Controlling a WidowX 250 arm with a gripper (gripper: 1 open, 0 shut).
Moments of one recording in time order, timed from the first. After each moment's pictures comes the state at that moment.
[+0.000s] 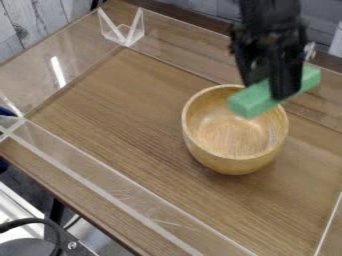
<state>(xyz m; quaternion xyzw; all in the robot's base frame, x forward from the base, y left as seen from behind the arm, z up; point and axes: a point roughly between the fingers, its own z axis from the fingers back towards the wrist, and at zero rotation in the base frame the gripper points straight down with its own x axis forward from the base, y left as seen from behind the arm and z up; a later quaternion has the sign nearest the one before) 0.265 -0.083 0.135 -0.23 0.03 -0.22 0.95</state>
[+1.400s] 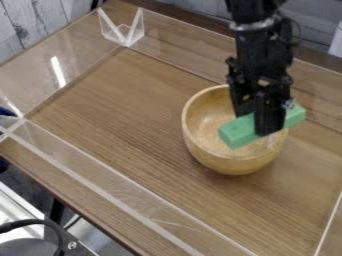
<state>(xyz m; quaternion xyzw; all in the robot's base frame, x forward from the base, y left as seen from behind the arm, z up) 0.271 -0.074 0.101 -0.17 0.01 -0.28 0.95</state>
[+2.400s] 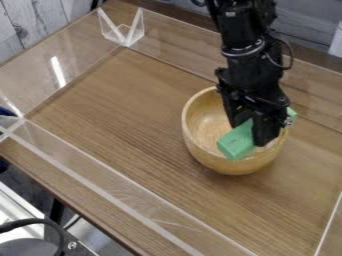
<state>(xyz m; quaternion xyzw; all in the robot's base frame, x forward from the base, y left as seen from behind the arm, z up) 0.272 -0.073 0.077 -0.12 -0.06 -0.20 0.97</state>
